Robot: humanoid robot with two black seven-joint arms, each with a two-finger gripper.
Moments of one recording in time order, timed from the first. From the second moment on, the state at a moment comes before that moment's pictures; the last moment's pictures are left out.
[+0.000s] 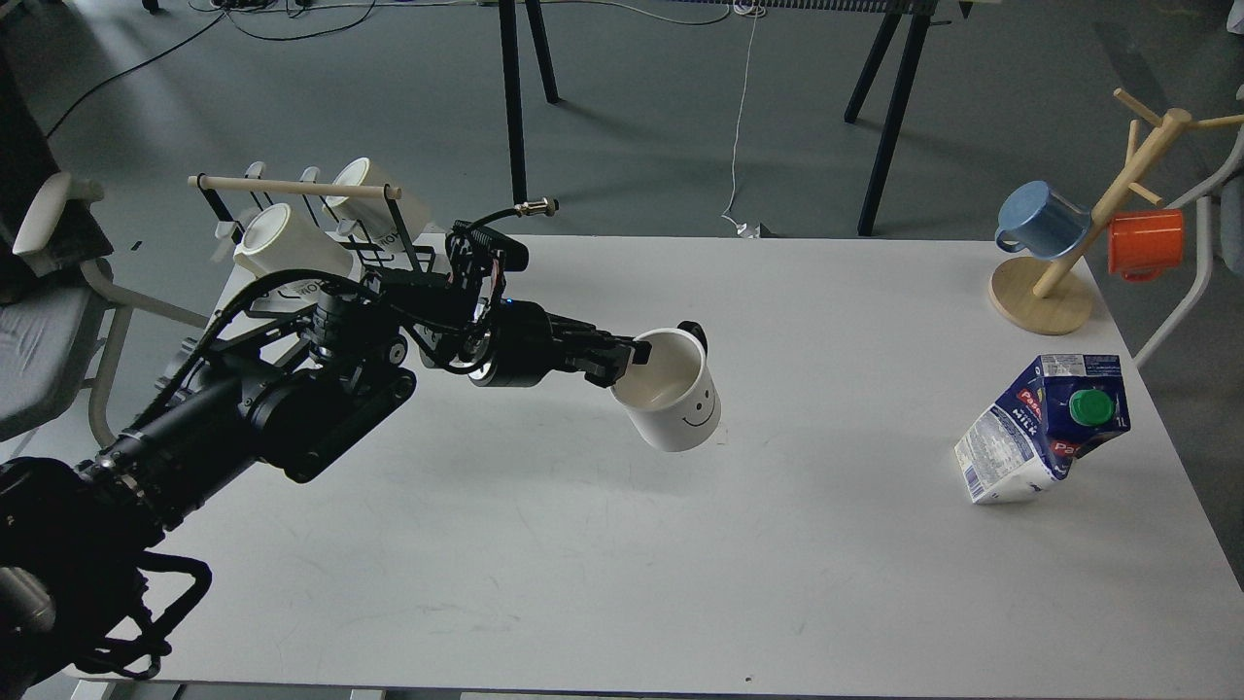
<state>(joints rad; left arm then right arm) -0.78 0.18 -0.66 -0.90 2.08 -0.49 -0.49 0.26 -0.77 1.23 0.90 0.70 0.49 -0.08</state>
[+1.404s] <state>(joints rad) -0.74 0.40 -0.63 -0.84 1.14 -0.49 -0.49 0.11 -0.93 1.23 1.01 0.85 0.49 -0.19</state>
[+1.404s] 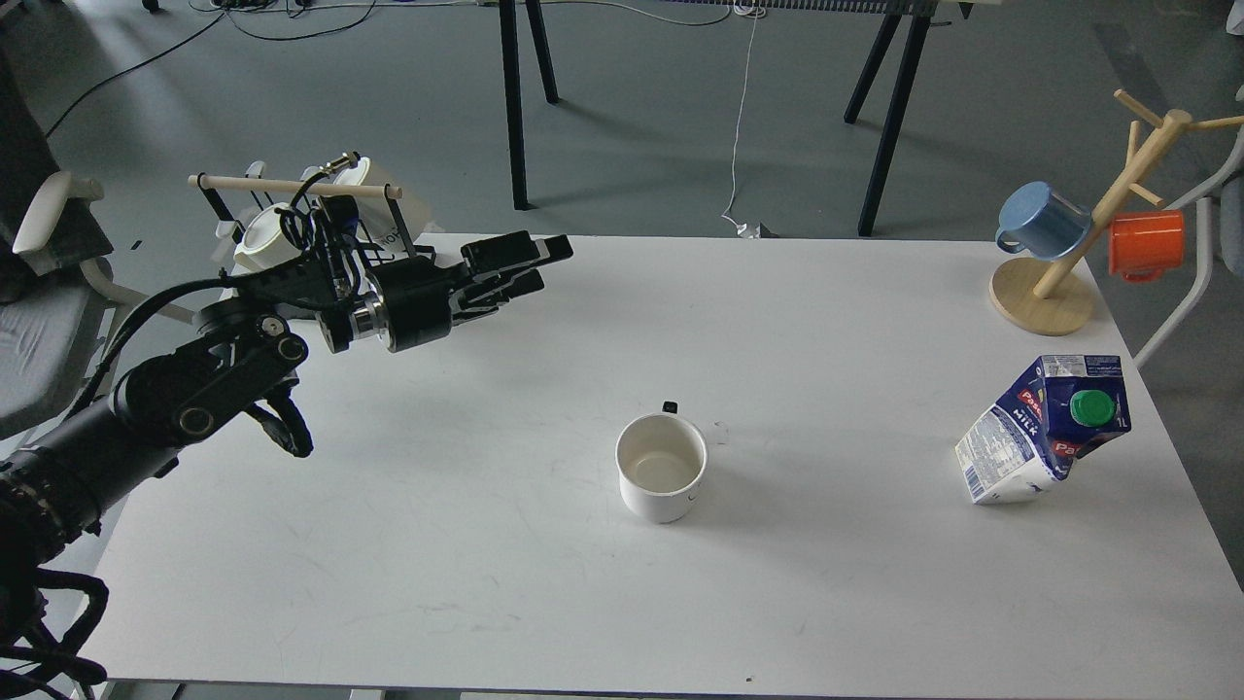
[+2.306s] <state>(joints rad) -0.71 0.52 -0.62 -0.85 0.72 -0.49 -0.49 -0.32 -0.80 1.08 1.07 0.93 0.49 -0.25</state>
